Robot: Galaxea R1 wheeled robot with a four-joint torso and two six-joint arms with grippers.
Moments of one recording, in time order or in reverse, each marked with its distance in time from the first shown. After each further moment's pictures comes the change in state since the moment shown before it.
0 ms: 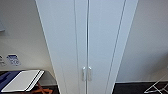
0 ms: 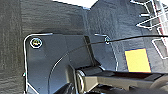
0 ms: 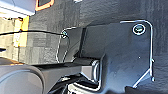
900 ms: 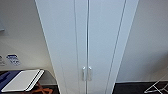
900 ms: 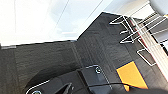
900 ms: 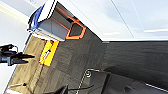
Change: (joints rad) left arm -0.236 -0.295 0.385 0.090 0.020 0.000; right arm 0.325 -0.277 0.484 -0.003 -0.024 0.003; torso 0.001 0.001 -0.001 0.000
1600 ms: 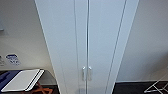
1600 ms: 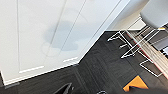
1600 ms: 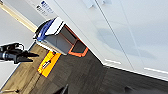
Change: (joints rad) left arm -0.235 -0.058 0.072 0.001 0.032 -0.011; right arm 0.275 -0.056 0.095 0.000 -0.073 0.039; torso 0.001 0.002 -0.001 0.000
